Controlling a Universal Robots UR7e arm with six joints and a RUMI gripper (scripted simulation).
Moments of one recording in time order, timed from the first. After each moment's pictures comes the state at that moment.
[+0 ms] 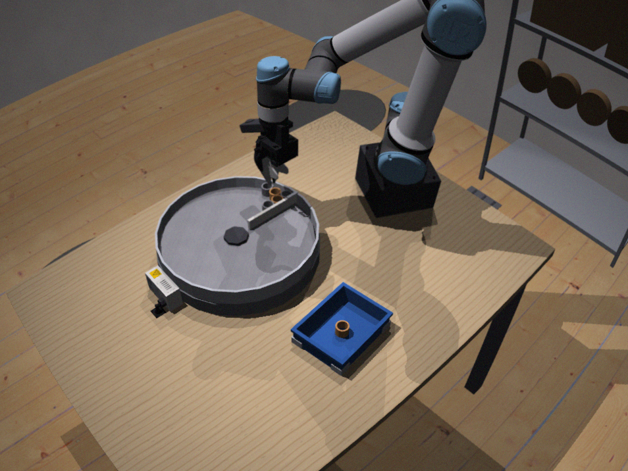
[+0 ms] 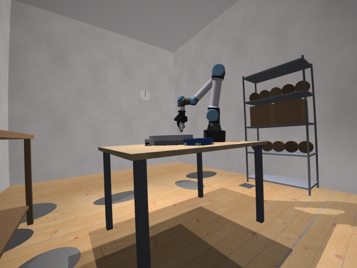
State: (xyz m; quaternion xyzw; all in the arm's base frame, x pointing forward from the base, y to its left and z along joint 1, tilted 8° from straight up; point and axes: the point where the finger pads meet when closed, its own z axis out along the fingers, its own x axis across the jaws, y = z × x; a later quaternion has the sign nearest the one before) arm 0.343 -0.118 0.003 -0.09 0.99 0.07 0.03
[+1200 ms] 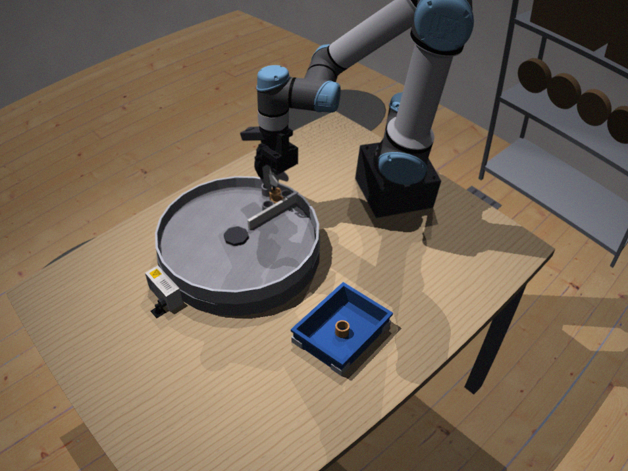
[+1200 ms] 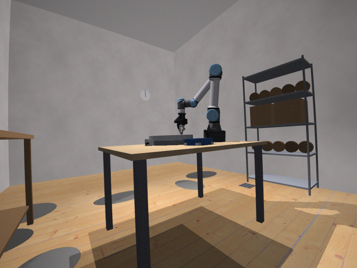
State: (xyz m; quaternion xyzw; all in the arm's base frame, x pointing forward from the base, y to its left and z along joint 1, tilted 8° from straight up) arm 0.344 -0.115 -0.021 -0.09 0.99 0.07 0.03
